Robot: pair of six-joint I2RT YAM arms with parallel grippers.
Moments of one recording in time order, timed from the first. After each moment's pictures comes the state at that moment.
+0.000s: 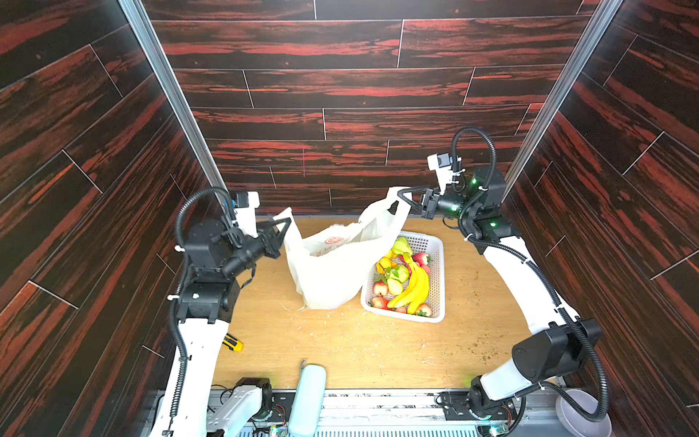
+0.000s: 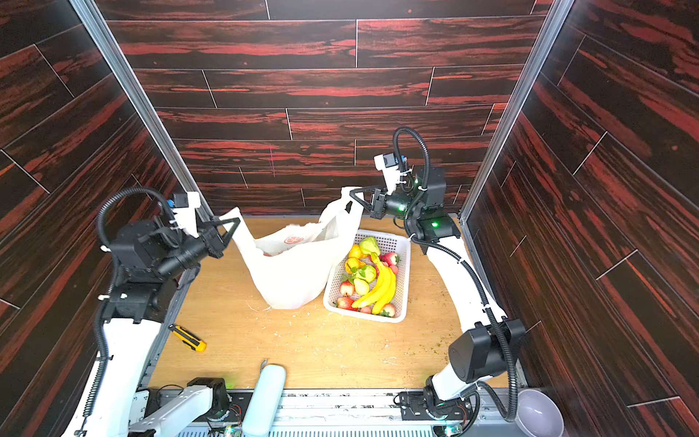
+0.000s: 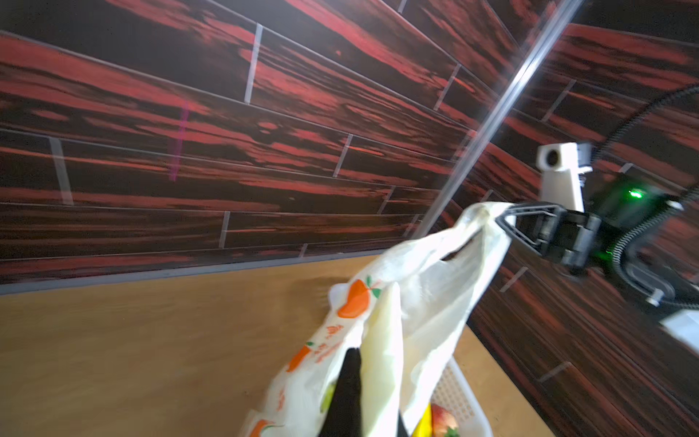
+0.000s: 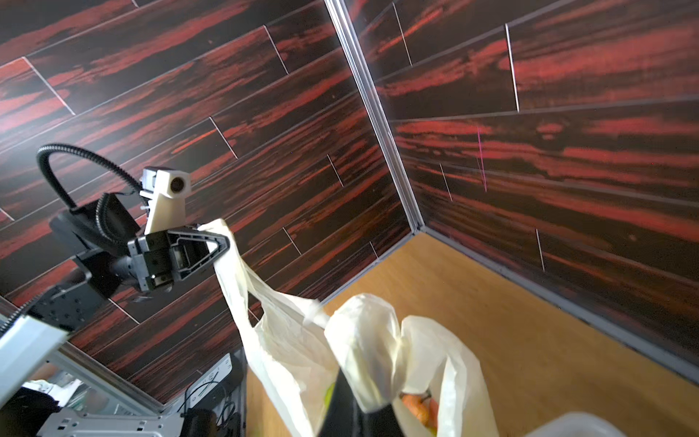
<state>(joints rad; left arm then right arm) -0.01 0.99 1.22 -0.30 0.65 -0.38 0.26 1.57 1.66 -0.13 -0.93 0.38</state>
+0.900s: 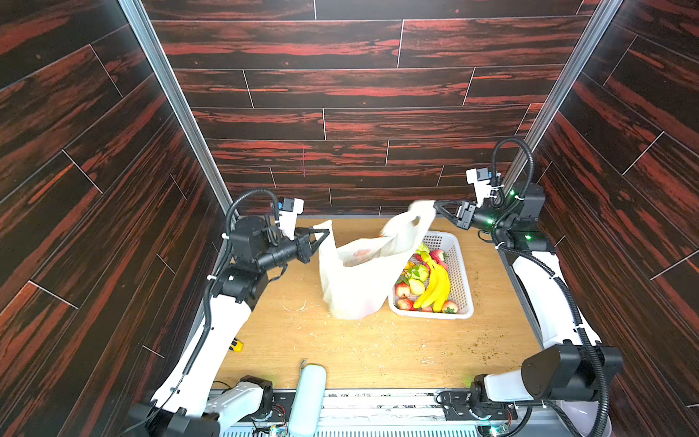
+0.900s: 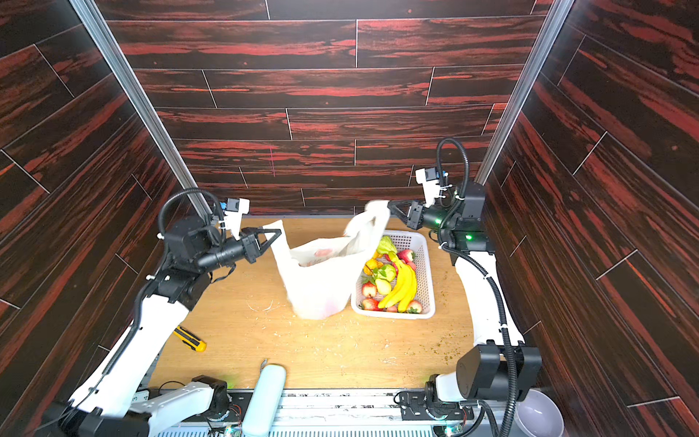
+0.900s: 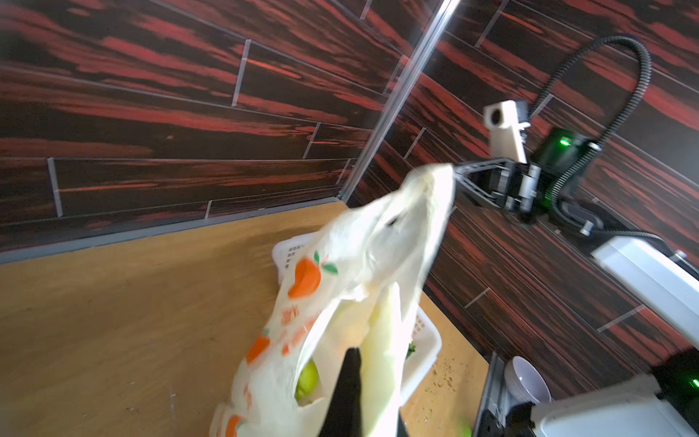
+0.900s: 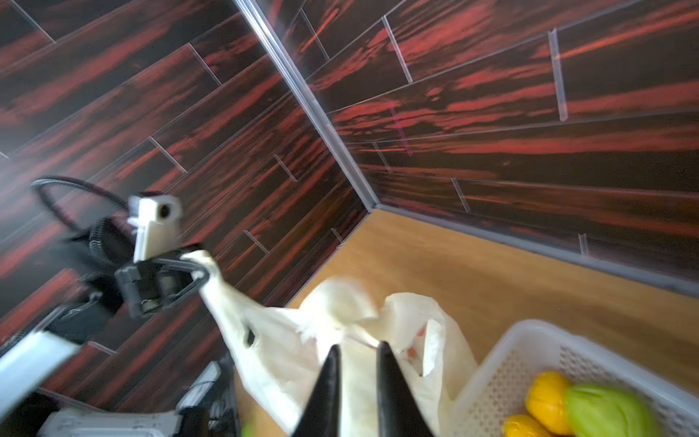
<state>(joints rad) -0.19 1.16 1.20 -0.20 0.73 -0.39 0.01 1.44 1.49 -0.26 -1.03 0.34</state>
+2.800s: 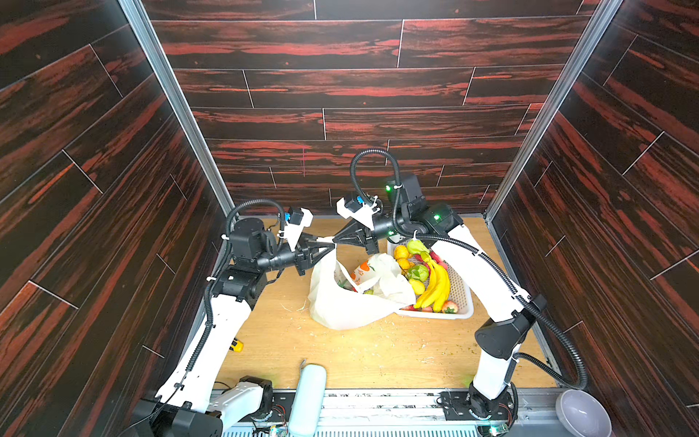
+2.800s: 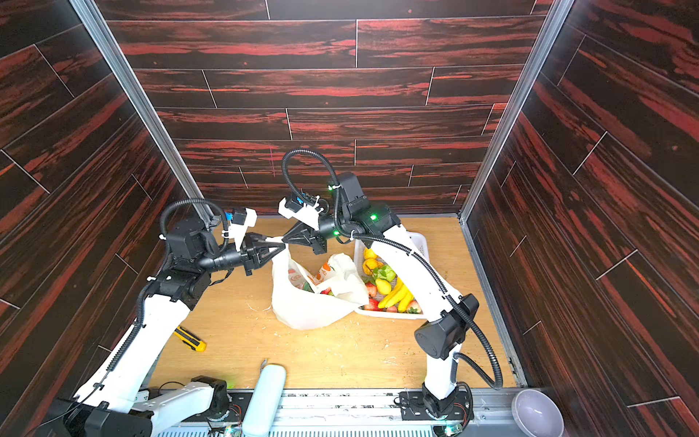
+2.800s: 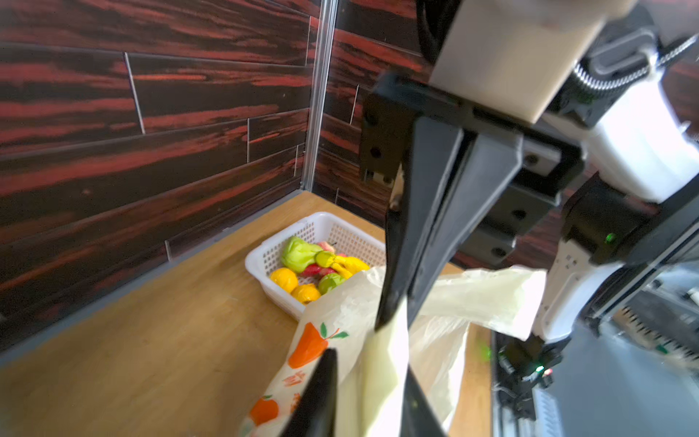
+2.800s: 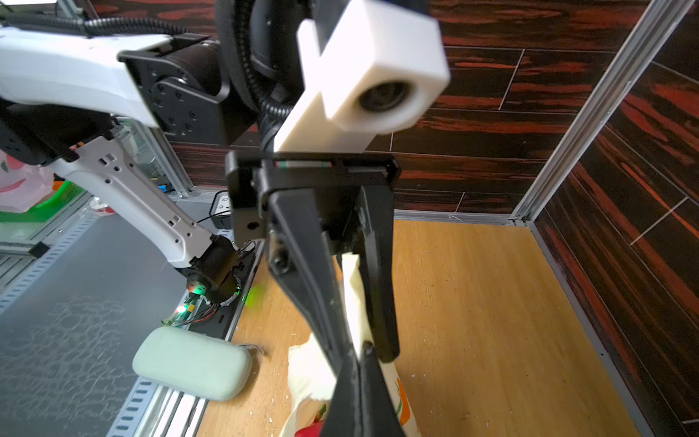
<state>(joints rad) -0.18 1.13 1.13 -0.20 0.97 -0.05 0.71 1.86 2.17 -0.84 -0.87 -0.47</state>
